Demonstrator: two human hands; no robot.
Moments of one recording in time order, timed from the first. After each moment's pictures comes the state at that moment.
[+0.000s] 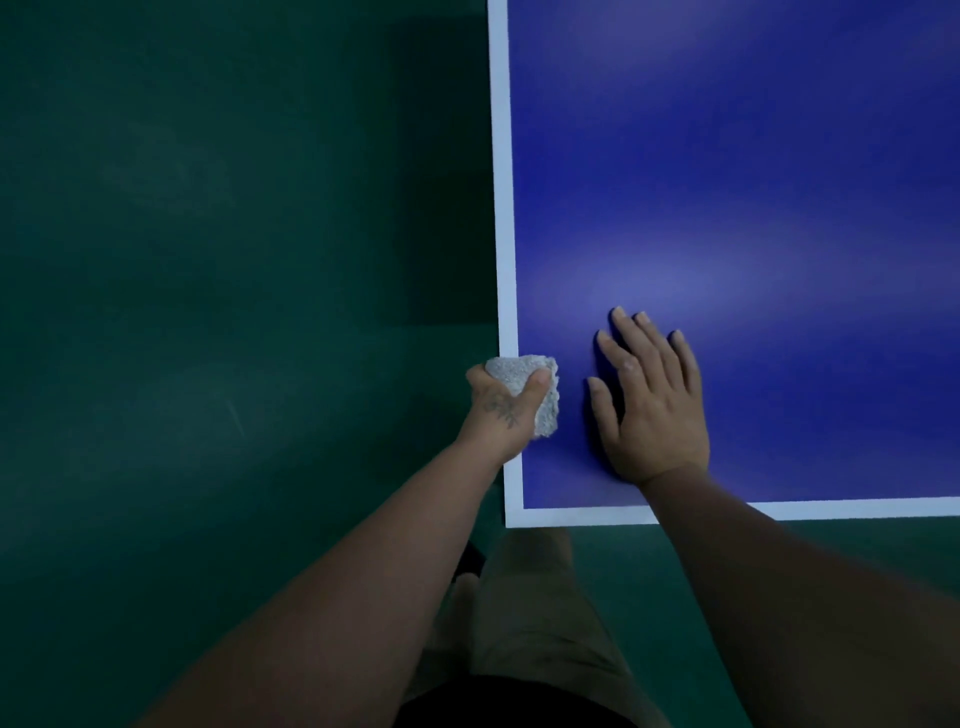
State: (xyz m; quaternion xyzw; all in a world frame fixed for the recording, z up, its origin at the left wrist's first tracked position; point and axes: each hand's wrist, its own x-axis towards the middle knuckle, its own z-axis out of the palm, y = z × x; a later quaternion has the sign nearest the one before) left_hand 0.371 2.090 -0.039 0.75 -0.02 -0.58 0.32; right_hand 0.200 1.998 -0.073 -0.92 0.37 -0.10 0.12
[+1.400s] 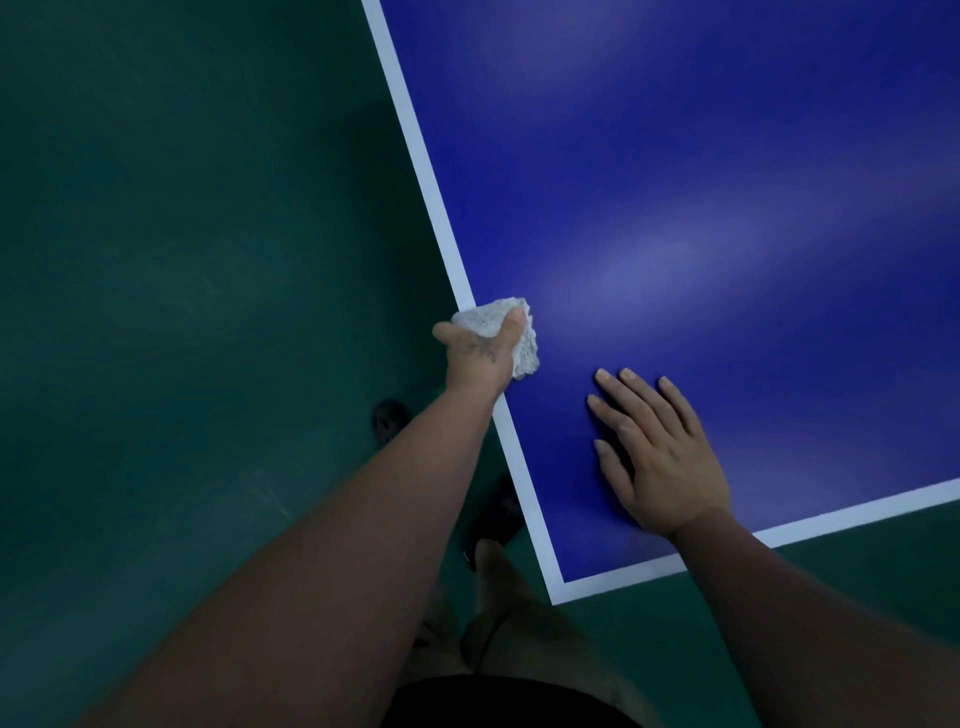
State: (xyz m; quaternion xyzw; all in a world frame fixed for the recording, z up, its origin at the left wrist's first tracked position) left_hand 0.449 1.962 -0.037 0.81 -0.07 -0.50 0.31; right_hand 0.201 1.996 -0.072 -0.91 0.38 -0.10 0.16
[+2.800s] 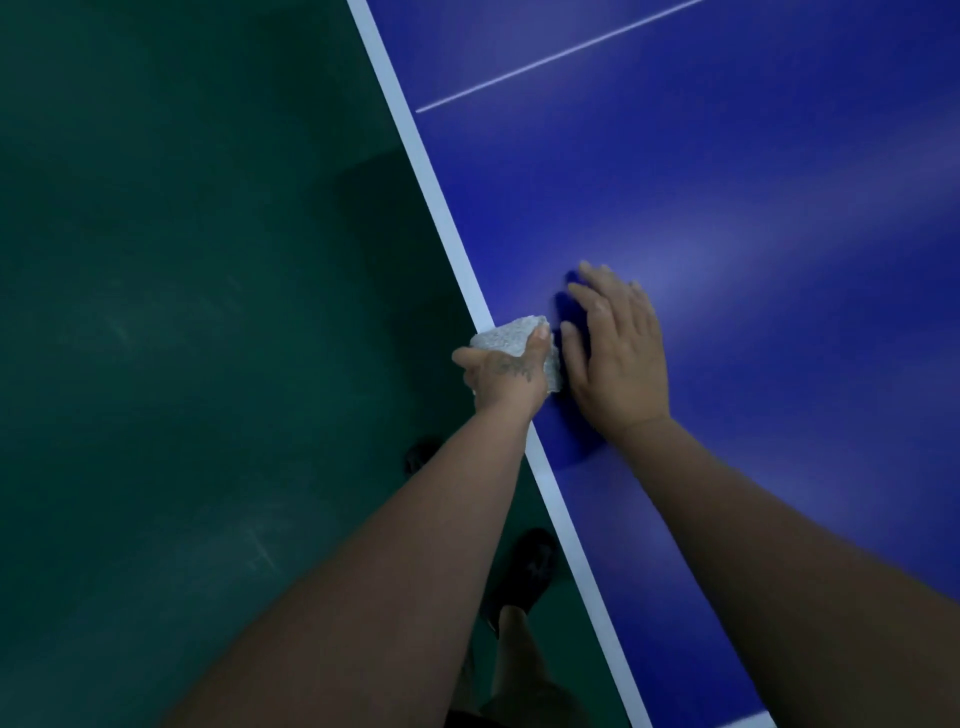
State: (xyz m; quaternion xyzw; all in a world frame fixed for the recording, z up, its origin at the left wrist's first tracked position) left_hand 0.549 1.832 -0.046 0.81 -0.03 -0.52 0.27; right_hand 0.426 1.801 -0.059 -0.82 0.51 -0.21 0.14
